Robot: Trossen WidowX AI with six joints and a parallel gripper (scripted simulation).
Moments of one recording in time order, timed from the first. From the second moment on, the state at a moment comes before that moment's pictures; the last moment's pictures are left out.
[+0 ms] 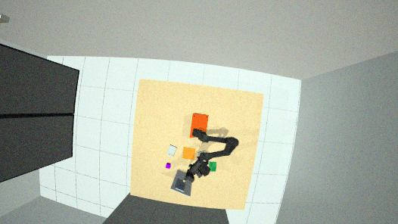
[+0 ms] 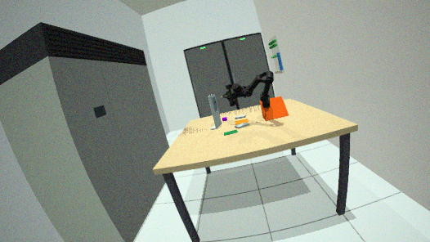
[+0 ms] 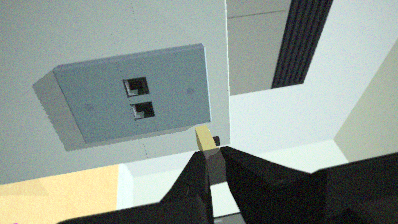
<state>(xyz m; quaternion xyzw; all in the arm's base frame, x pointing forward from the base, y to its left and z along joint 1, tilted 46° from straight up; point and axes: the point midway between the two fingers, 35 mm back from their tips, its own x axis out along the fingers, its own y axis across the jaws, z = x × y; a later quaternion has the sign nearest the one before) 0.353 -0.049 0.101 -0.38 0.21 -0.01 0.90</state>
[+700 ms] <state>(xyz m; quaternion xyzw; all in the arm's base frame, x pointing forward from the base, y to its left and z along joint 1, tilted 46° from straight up) 0.326 -0.036 0.044 -0.43 0.27 0.17 0.85</state>
